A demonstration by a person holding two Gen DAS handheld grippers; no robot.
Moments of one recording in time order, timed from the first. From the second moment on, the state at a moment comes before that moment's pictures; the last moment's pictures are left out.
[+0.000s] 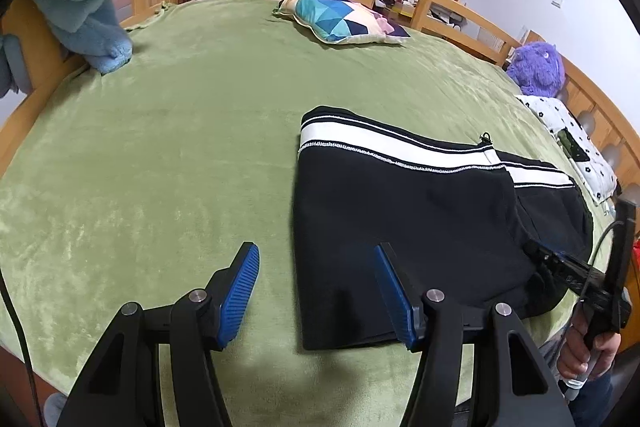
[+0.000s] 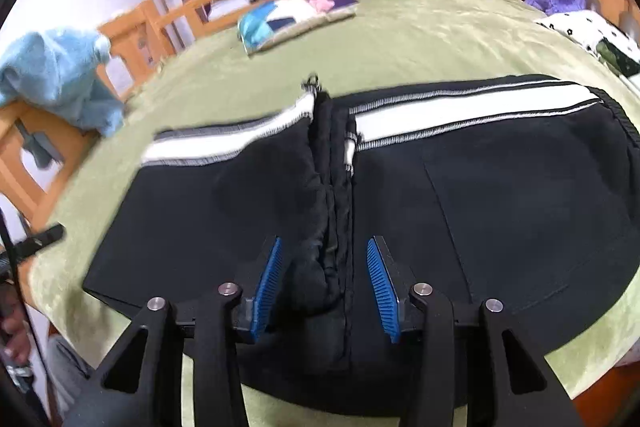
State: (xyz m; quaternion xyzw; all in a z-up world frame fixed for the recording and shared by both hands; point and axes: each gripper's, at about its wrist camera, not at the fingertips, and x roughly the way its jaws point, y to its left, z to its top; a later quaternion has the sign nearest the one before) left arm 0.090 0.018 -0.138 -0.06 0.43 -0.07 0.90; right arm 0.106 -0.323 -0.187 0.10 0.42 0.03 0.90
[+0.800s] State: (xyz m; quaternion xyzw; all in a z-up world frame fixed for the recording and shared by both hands) left arm 0.104 0.024 -0.165 -0.06 0.45 -0.08 0.89; right arm 0.127 -0.326 -0.160 0.12 0.37 0.07 0.92
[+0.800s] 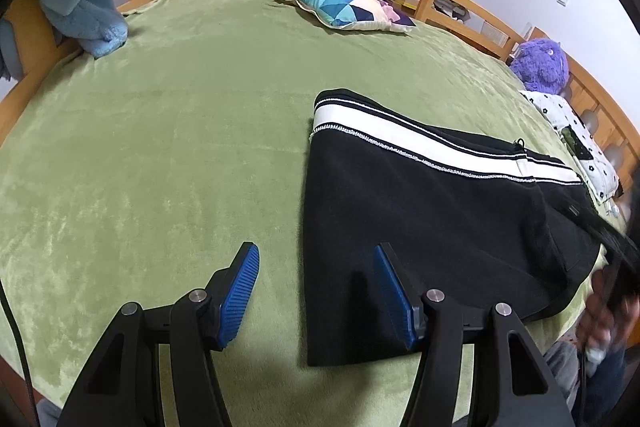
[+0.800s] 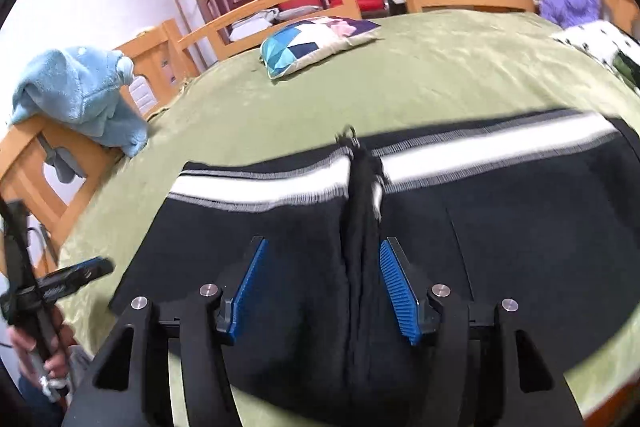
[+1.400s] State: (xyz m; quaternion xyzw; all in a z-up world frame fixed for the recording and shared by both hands) left arm 0.166 -0.013 -0.171 -0.02 0.45 -0.09 0.89; right arm 0.167 -0.358 -0.191 0.05 0.43 0.03 0.90
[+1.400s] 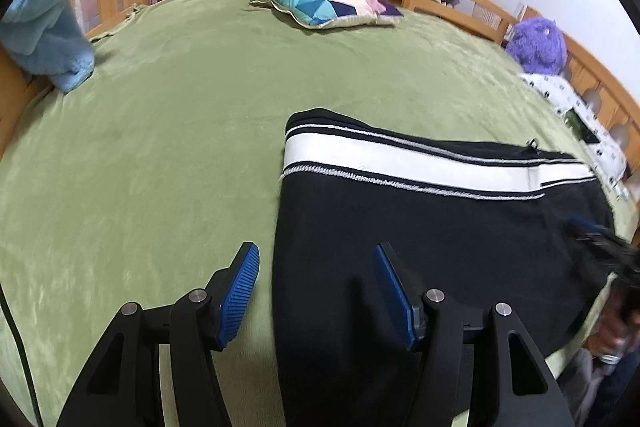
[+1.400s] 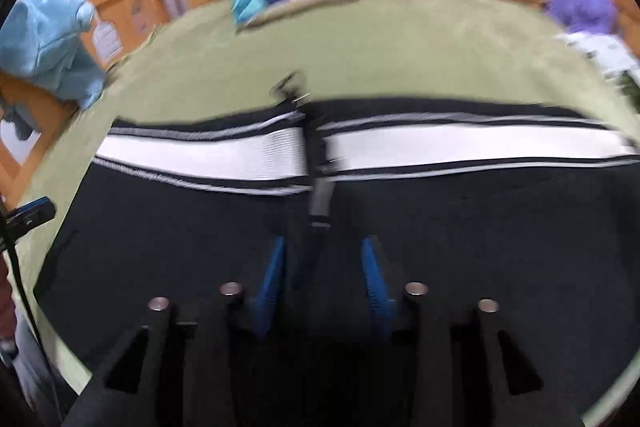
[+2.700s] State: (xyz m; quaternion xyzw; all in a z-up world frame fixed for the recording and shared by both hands) left arm 0.231 -0.016 -0.222 -0.07 0.51 -0.14 0.85; right arm 0.142 -0.603 -0.241 0.23 0.39 -0.20 0.87
